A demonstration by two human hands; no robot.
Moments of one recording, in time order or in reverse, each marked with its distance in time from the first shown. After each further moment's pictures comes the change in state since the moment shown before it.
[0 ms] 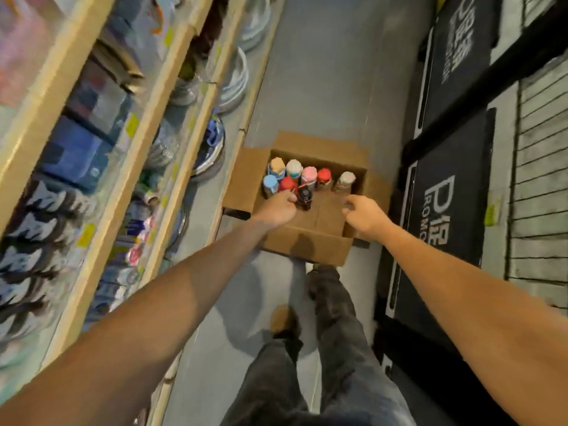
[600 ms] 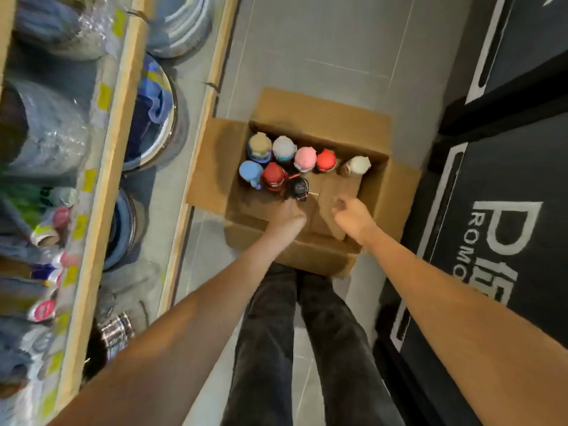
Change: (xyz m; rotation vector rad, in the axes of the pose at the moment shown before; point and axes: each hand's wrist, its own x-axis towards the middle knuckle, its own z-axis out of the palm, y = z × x) left_hand 0.268 -0.006 0.086 -0.324 -0.070 -0.338; right_hand 0.272 0.084 0.049 0.228 -0.196 0.262
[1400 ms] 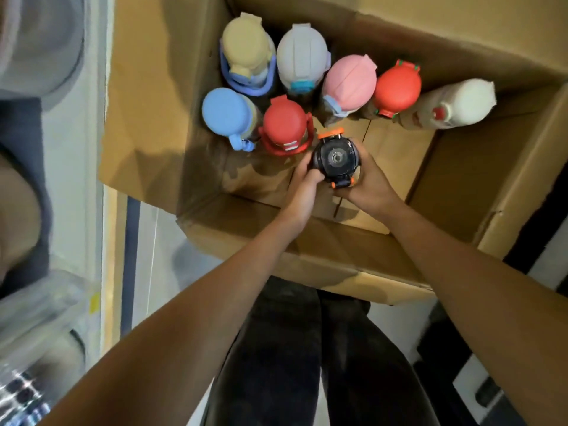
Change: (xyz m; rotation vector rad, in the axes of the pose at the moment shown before) left_hand 0.291 -0.120 0.055 -0.537 -0.018 0.055; right_hand 0.291 0.119 0.147 0.168 -0.023 -0.356
